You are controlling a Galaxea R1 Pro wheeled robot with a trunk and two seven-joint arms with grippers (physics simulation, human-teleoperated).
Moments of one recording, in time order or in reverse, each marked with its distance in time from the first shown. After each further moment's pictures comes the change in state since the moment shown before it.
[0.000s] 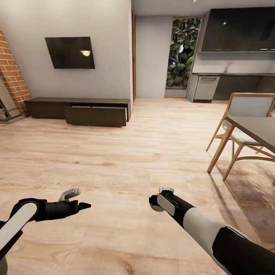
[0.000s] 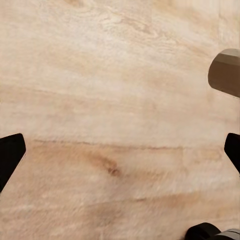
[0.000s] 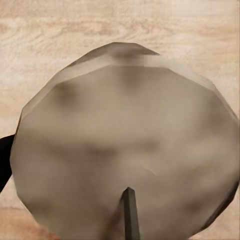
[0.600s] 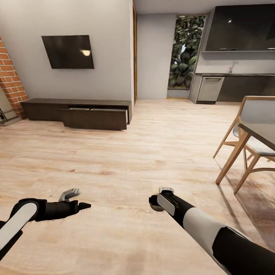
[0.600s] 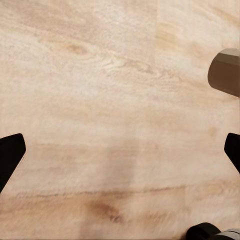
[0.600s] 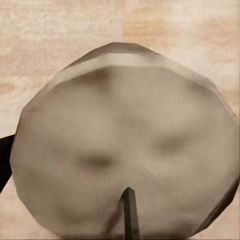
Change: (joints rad) left arm 0.000 0.000 0.000 0.000 0.001 0.000 0.000; right arm 0.000 0.000 0.000 0.000 0.000 0.000 0.002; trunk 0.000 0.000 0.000
